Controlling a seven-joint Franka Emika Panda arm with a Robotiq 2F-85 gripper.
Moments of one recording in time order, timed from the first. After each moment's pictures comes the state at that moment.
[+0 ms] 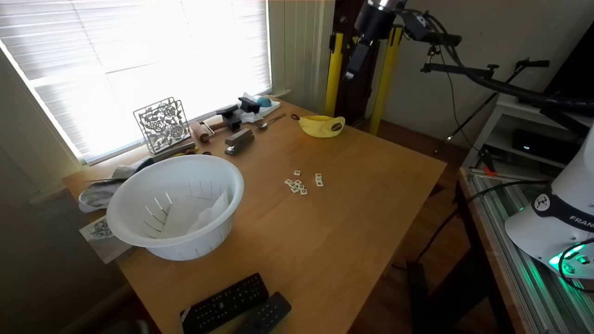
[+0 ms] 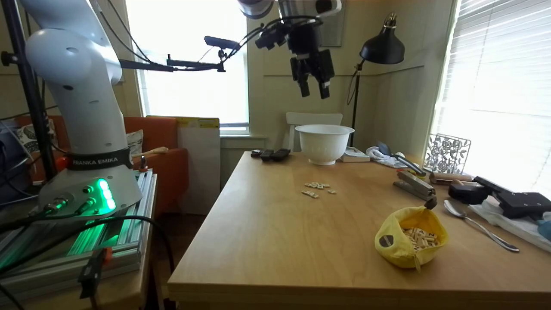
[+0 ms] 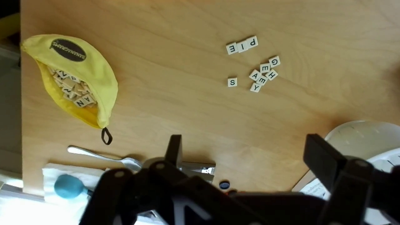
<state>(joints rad) -0.08 -0.22 -0.26 -2.40 0.07 2.48 -0.35</state>
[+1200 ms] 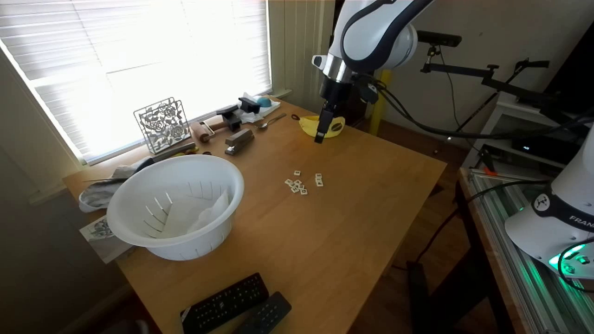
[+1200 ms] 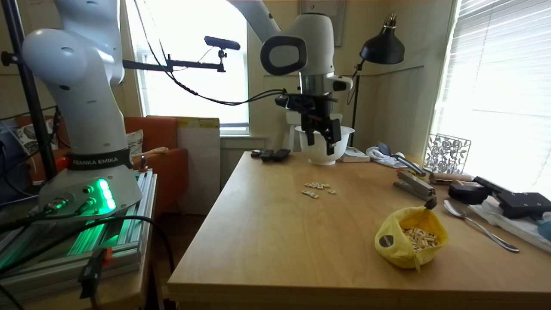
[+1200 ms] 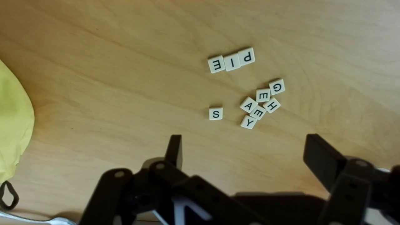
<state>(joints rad) -0.14 0.21 -0.12 -2.28 0.32 2.65 -0.55</state>
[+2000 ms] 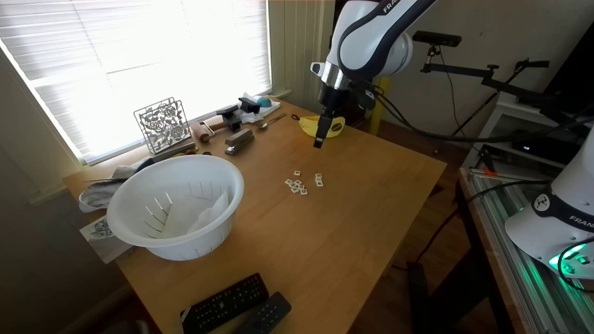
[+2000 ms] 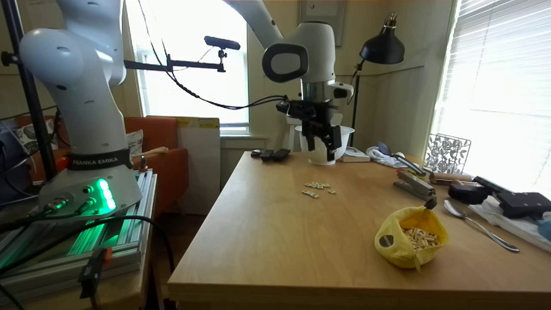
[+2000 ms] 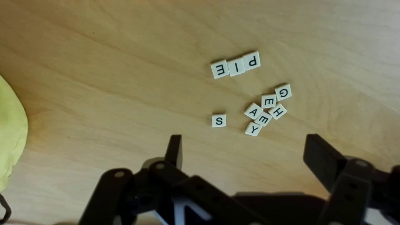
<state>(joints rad) -0.18 0.25 -0.07 -2.27 0.31 2.68 -0.55</state>
